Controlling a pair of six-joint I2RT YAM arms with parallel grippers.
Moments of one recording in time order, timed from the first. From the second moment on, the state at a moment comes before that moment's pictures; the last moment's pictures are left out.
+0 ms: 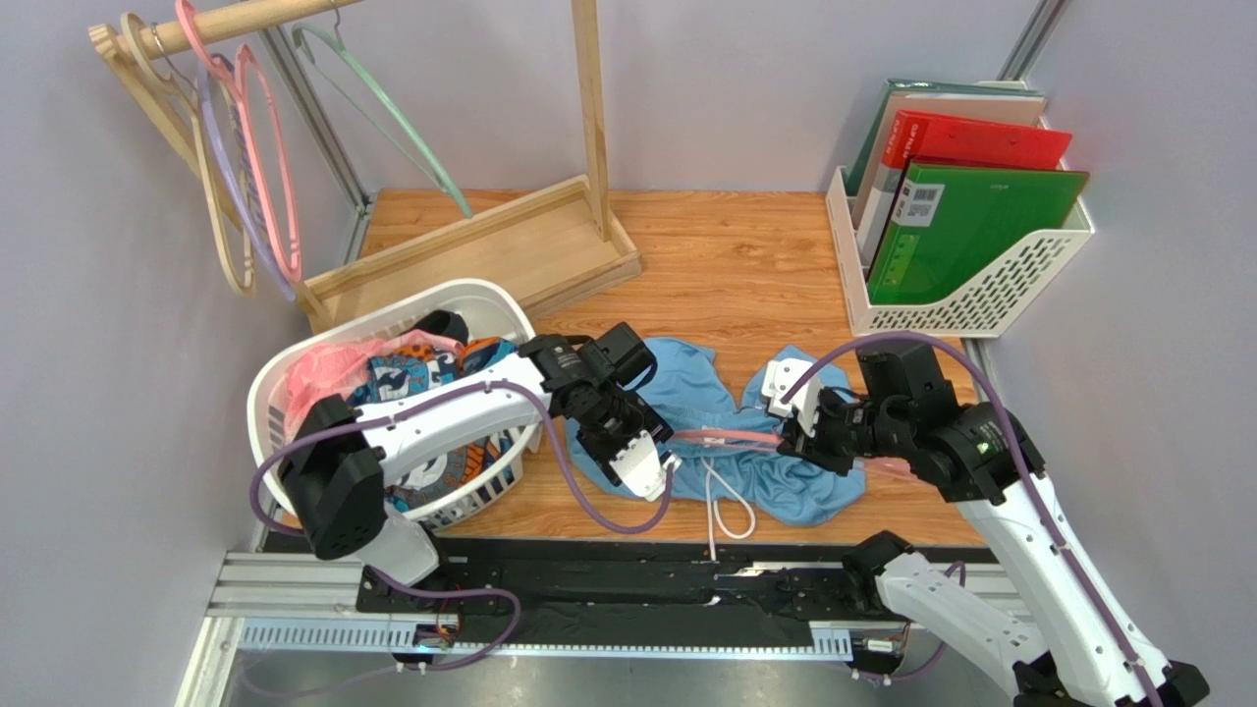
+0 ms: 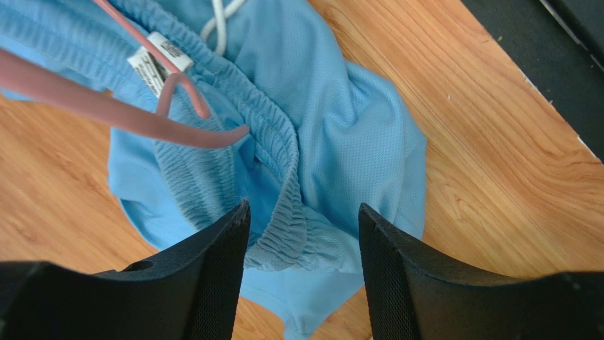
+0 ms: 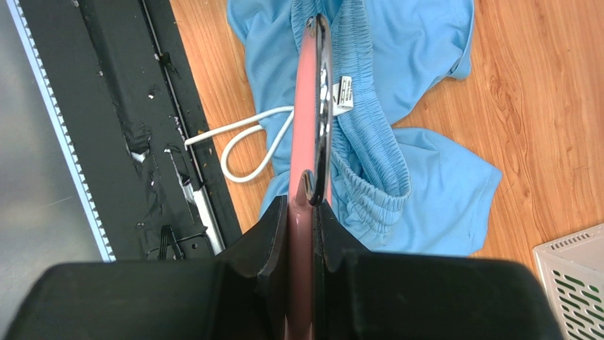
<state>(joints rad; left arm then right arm) -0.93 1.52 1.20 -0.90 0.38 1.50 0.51 0.79 1.10 -1.16 -0.46 -0.65</state>
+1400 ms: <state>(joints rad) -0.78 1.62 1.33 -0.90 0.50 1.07 0.51 0.73 0.84 -0.82 -0.57 -0.64</state>
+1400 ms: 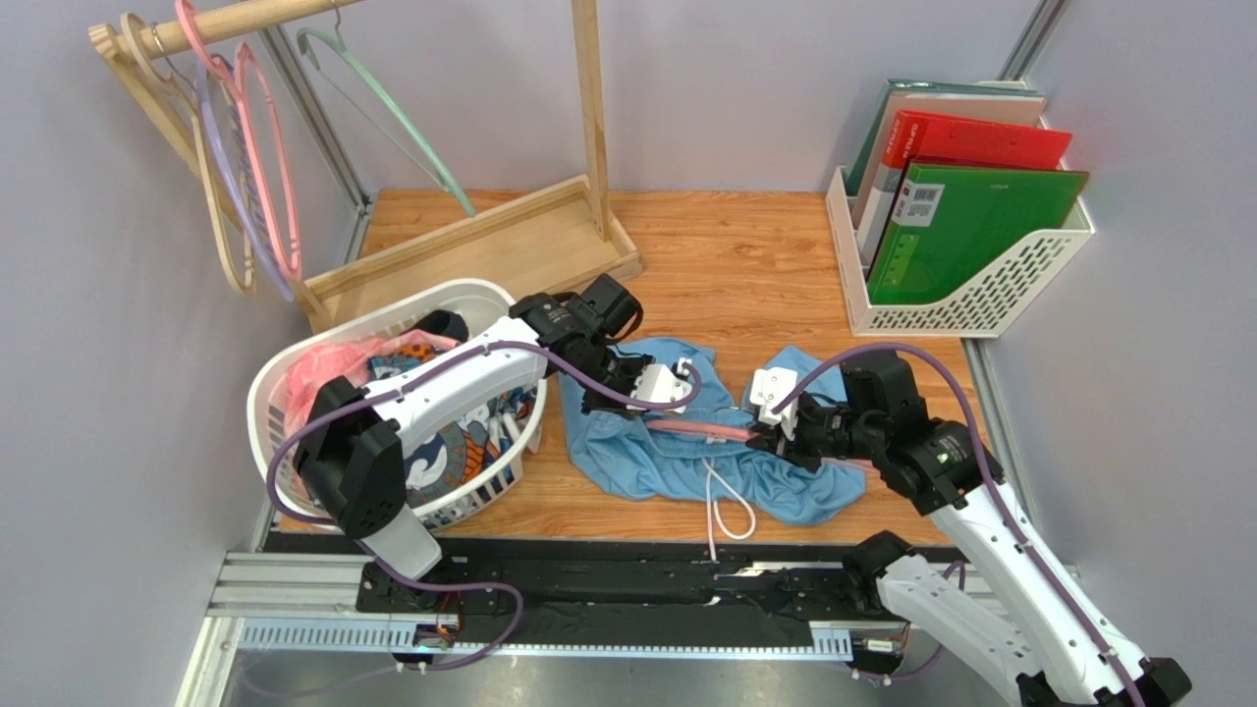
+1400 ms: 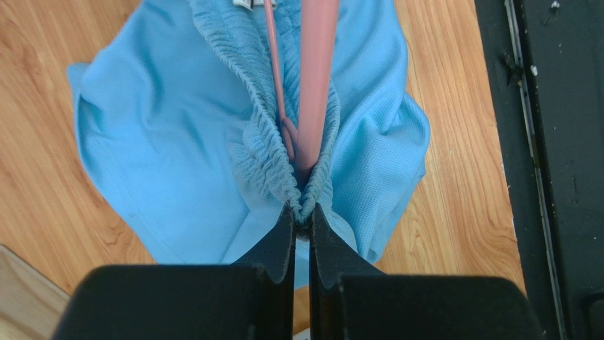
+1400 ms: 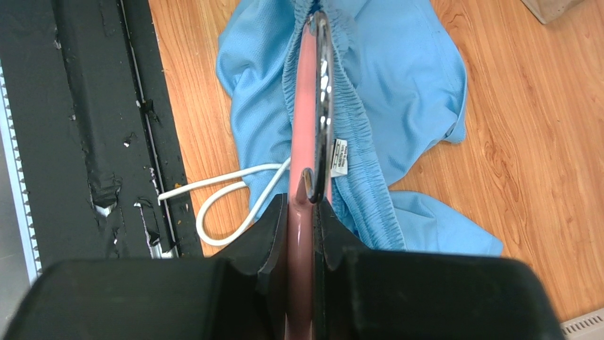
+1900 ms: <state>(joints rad) -0.89 1.59 1.51 -0.93 0.53 0.97 0.49 0.77 0.75 -0.57 -0.68 -0.61</state>
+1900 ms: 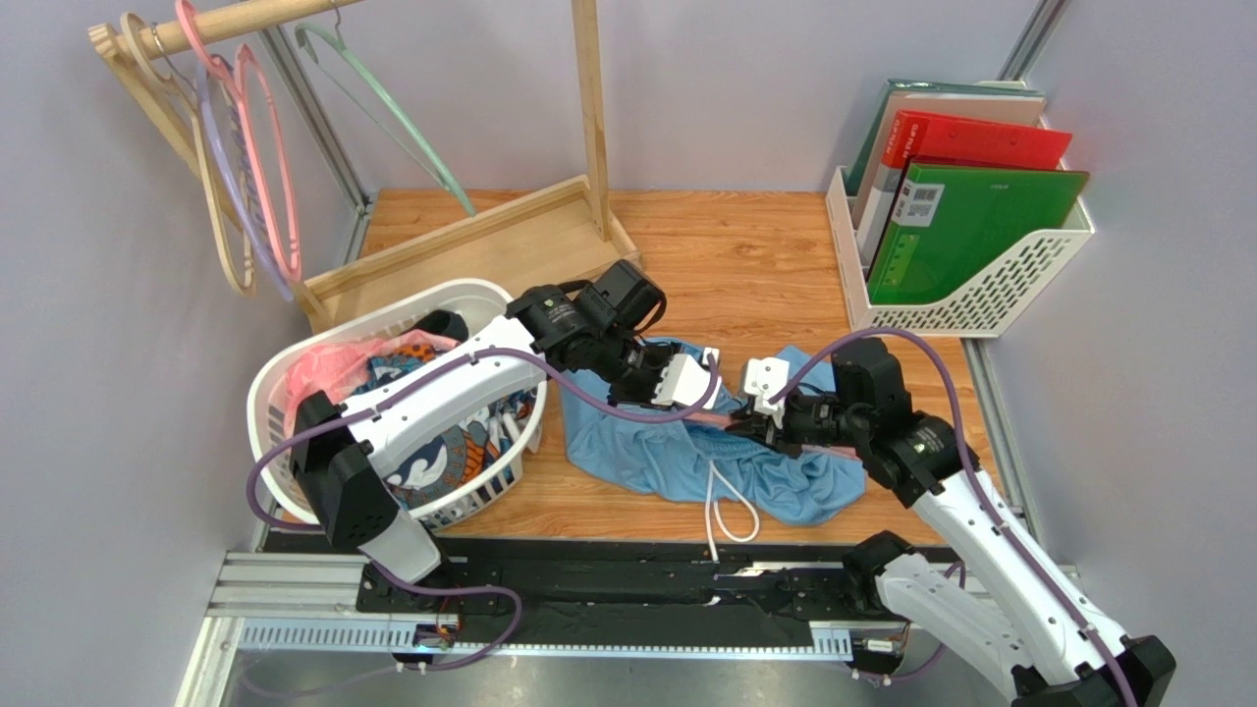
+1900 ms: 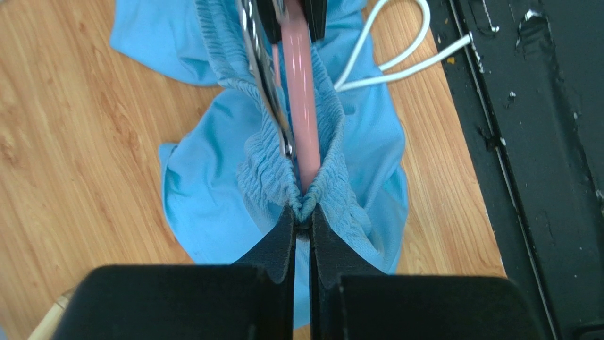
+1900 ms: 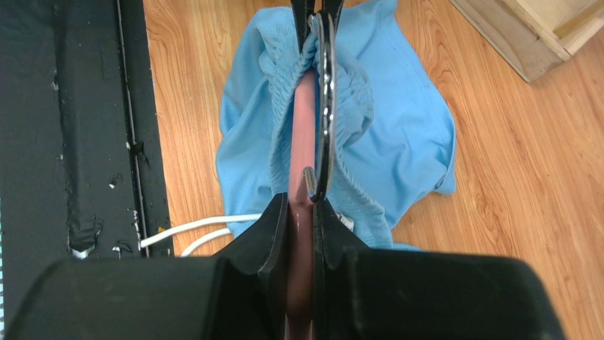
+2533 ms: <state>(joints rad) -0.79 1.40 1.36 -0.84 0.57 0.89 0.48 0.80 0.72 -0.42 -0.76 -0.55</state>
